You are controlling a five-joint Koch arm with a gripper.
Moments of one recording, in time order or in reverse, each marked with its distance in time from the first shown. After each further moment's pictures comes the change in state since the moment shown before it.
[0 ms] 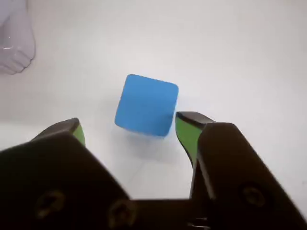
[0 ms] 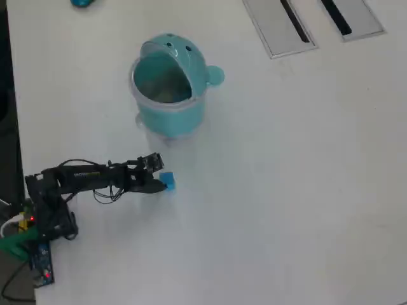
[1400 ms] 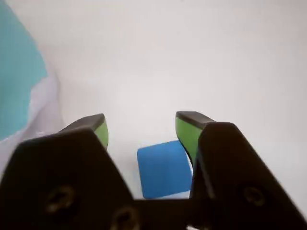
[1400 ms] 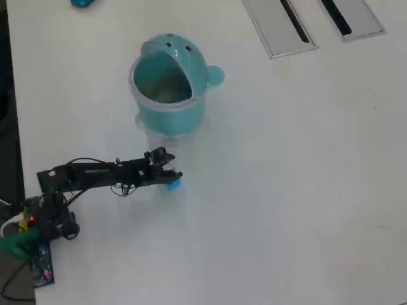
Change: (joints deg) arm -1.1 -6.2 -5.2 -18.0 4.7
